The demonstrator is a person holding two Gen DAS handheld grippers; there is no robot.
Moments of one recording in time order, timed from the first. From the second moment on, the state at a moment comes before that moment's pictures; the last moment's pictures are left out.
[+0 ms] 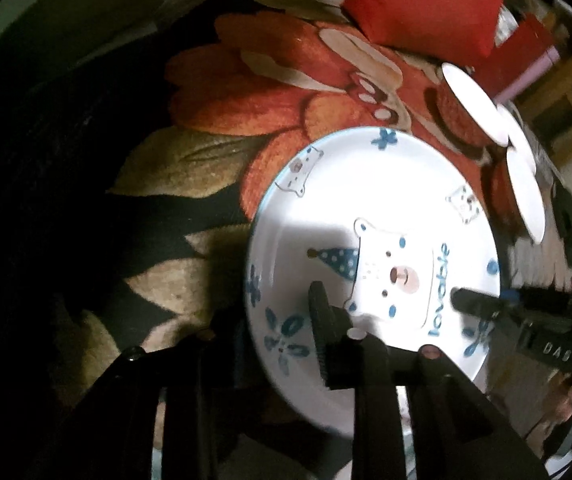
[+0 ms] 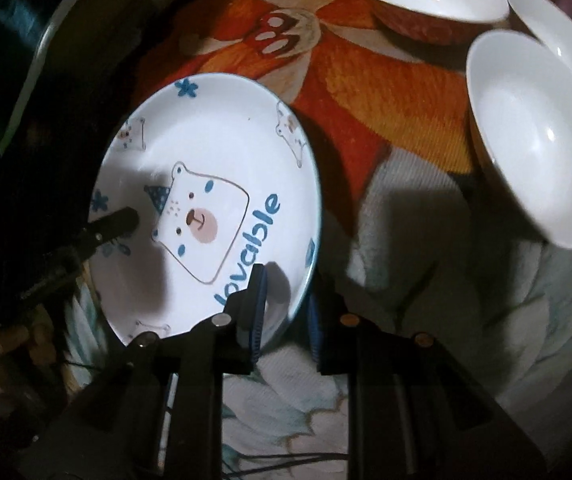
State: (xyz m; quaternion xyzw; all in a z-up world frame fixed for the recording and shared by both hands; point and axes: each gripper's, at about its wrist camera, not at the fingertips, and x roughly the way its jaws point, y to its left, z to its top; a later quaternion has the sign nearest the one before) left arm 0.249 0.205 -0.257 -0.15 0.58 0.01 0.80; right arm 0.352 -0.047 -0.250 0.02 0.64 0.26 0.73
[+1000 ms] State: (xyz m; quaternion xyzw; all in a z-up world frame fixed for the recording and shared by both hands) left arm 0.256 0.218 -0.261 -0.19 0.57 0.01 0.80; right arm 0.359 -0.052 -0.250 0.05 0.64 0.23 0.74
